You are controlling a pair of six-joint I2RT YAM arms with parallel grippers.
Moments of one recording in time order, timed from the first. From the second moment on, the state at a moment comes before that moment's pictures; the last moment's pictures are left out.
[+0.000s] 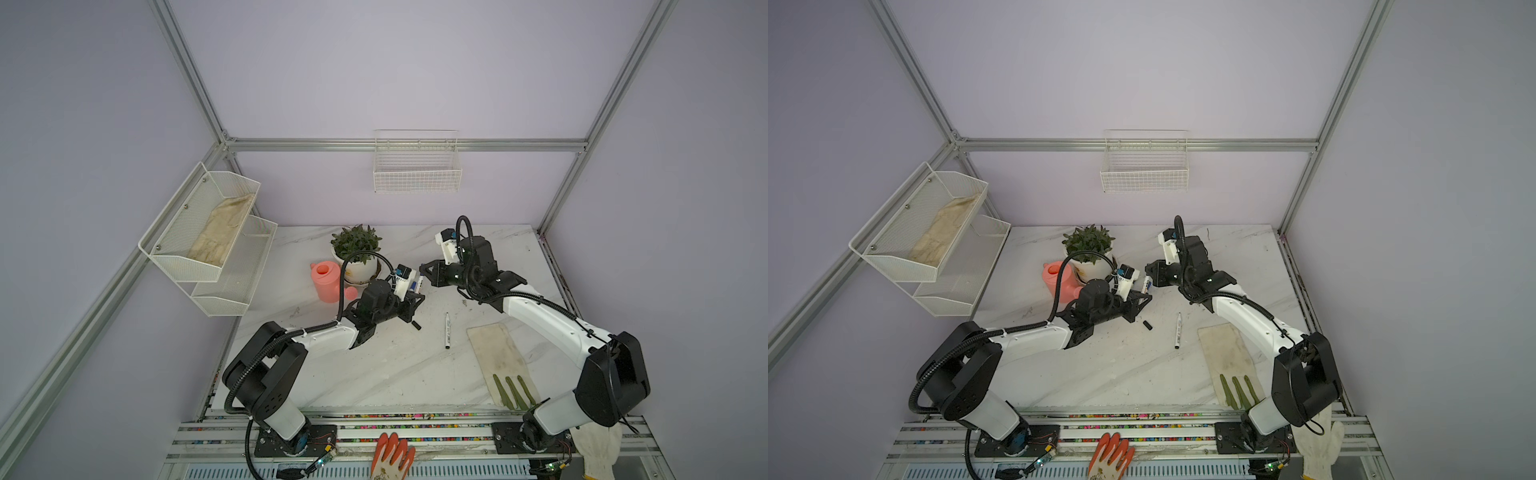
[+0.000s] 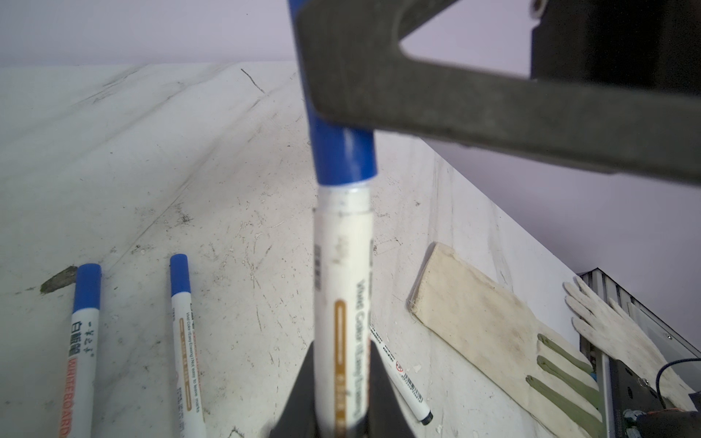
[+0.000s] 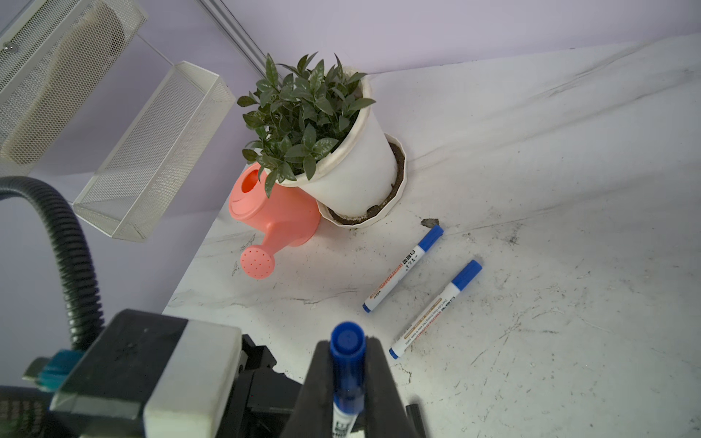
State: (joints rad) left arm -0.66 1.61 0.84 0.42 0.25 -0.28; right arm 0.53 1.51 1.20 -0.20 -0.34 0.41
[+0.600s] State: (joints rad) left arm -0.66 1.67 0.84 0.51 0.29 -0.32; right arm 0.48 1.51 1.15 -0.17 -0.51 0.34
